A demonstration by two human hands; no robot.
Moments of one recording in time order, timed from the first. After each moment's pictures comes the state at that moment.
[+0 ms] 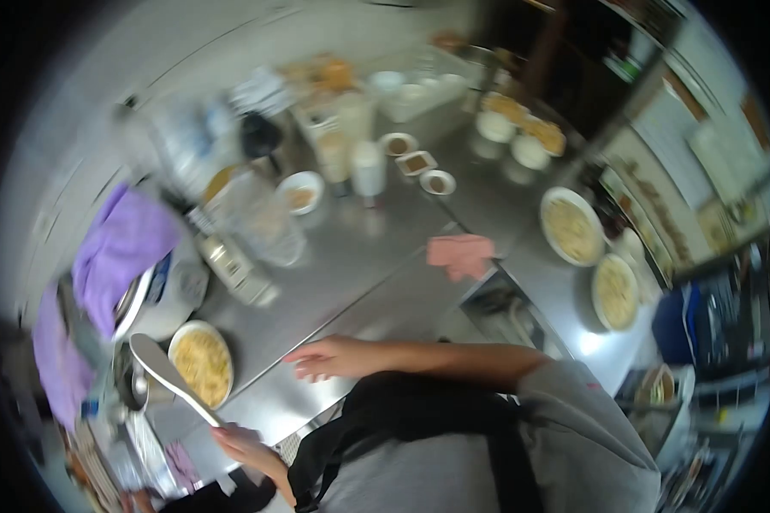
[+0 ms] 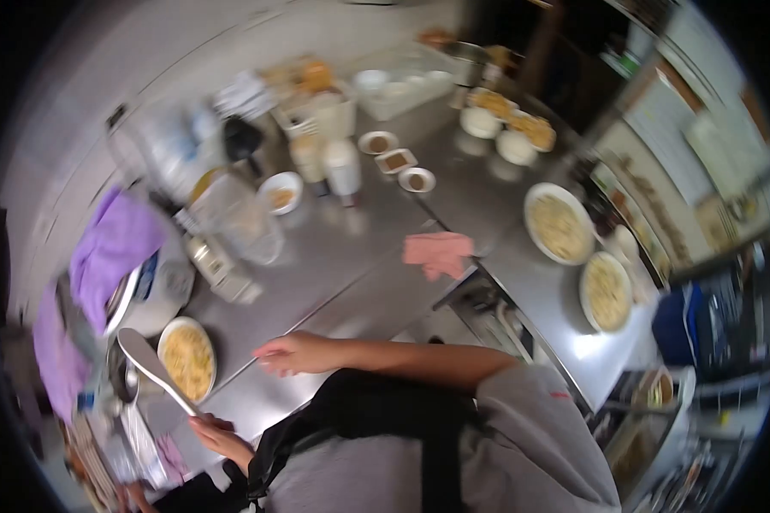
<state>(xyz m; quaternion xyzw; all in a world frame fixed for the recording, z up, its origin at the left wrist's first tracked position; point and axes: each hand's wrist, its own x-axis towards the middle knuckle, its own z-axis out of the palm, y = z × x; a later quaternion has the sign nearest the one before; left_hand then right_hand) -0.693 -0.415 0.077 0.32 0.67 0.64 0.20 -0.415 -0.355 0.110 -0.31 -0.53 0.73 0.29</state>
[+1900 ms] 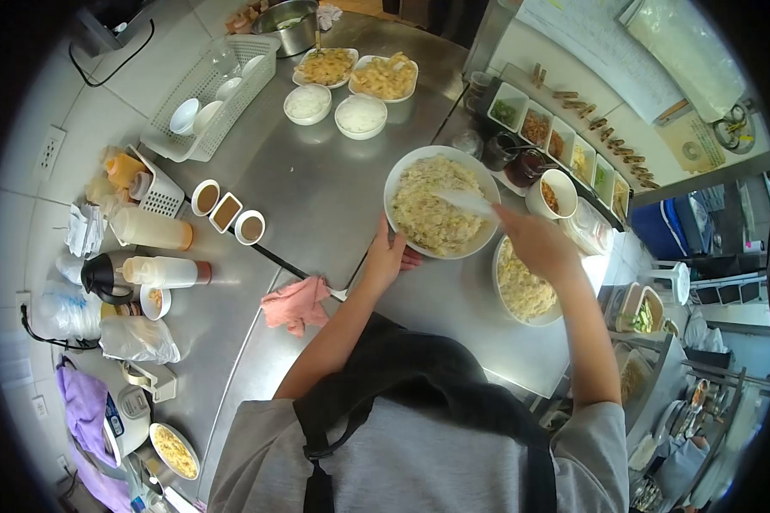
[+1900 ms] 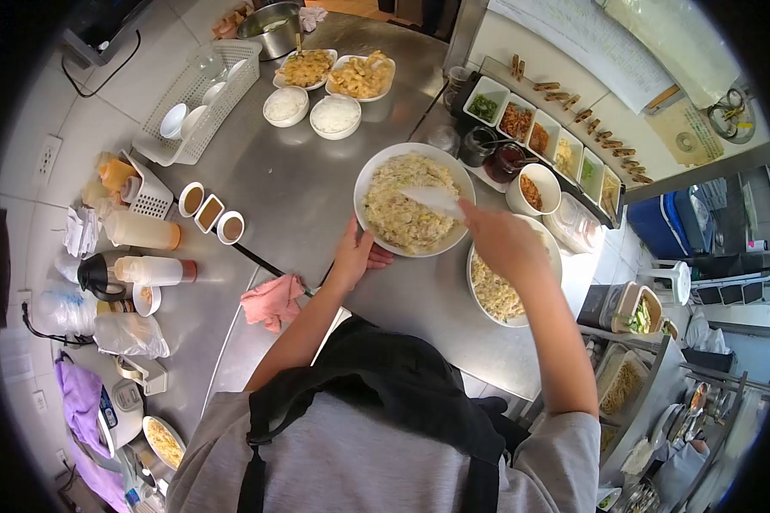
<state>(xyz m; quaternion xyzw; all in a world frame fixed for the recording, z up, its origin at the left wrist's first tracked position) -0.023 -0.388 0.017 0.57 0.30 0.01 0.77 0.122 -0.574 0.199 -0.91 -0.38 0.19 0.01</state>
